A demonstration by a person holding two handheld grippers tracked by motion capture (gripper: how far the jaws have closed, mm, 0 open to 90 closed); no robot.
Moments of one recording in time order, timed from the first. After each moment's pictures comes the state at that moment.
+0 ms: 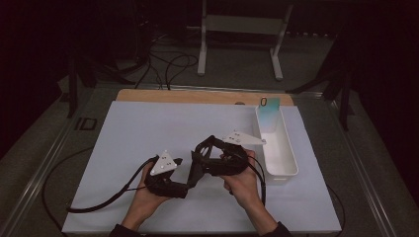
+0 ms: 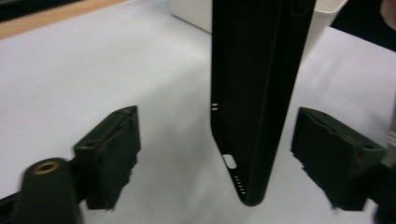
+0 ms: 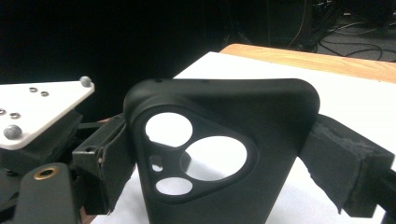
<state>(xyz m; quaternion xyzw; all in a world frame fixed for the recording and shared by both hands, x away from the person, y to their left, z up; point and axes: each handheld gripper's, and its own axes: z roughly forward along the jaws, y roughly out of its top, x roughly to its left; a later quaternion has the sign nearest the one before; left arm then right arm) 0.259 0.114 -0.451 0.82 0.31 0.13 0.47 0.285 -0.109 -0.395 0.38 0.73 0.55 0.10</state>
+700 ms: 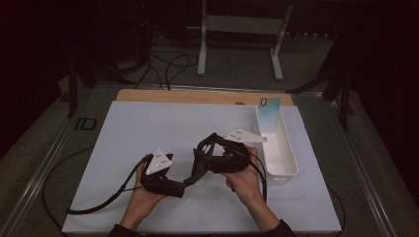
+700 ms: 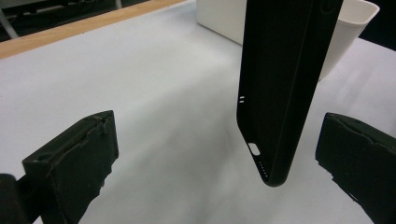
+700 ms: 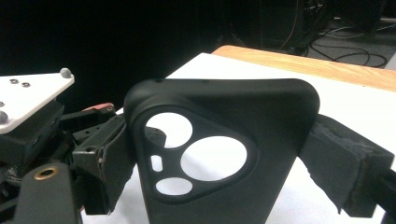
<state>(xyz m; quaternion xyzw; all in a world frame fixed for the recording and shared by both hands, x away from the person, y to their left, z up) 0.261 0.123 -0.450 0.80 0.34 0.16 0.47 0.290 -0.112 -0.392 0.38 0.74 0.54 0.12</state>
